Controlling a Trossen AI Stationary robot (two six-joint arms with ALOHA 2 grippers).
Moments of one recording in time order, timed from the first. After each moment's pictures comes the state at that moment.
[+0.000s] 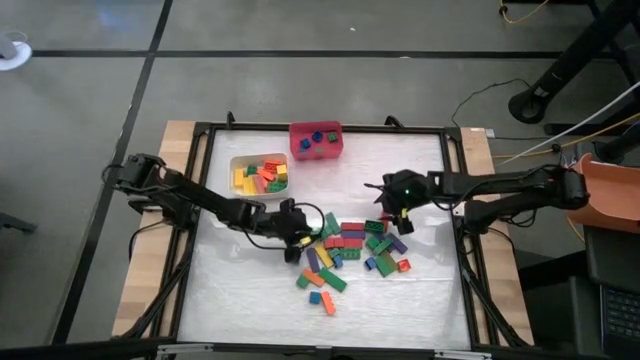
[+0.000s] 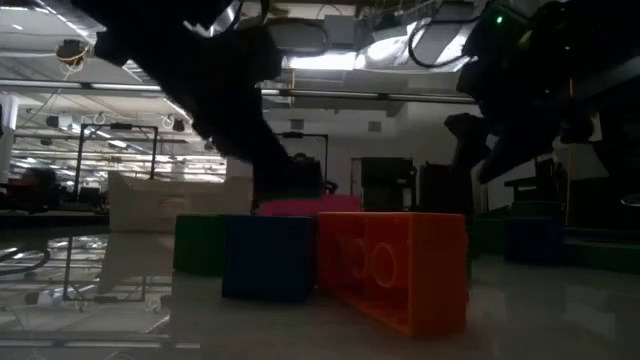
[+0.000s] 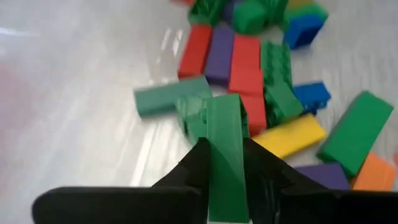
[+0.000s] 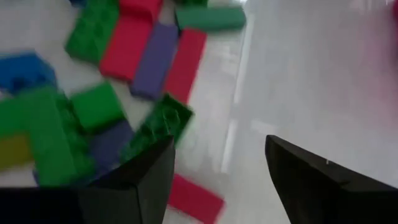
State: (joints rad) left arm -0.20 1.58 0.77 0.11 -0.27 -0.28; right arm -0.13 1.14 0.59 -0.31 -0.15 -0.40
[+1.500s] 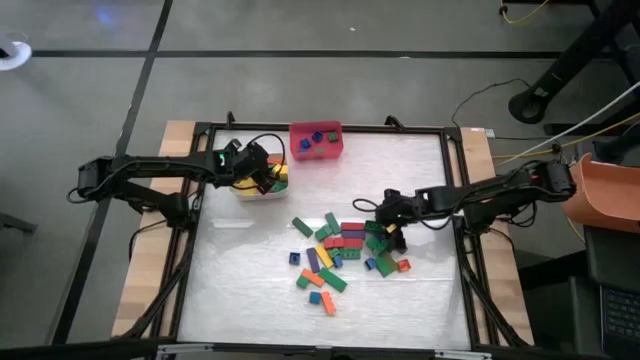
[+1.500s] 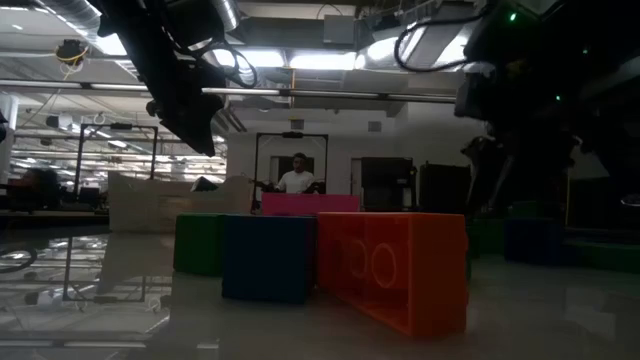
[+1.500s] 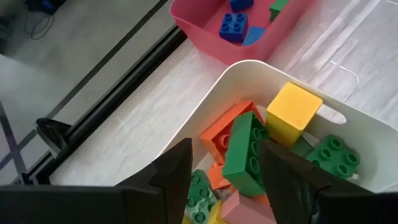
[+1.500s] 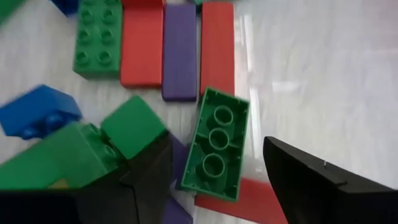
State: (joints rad) left arm 0.27 1.18 0.77 -0.57 -0.57 -0.26; right arm 0.06 1.29 0.59 -0.29 0.01 0.03
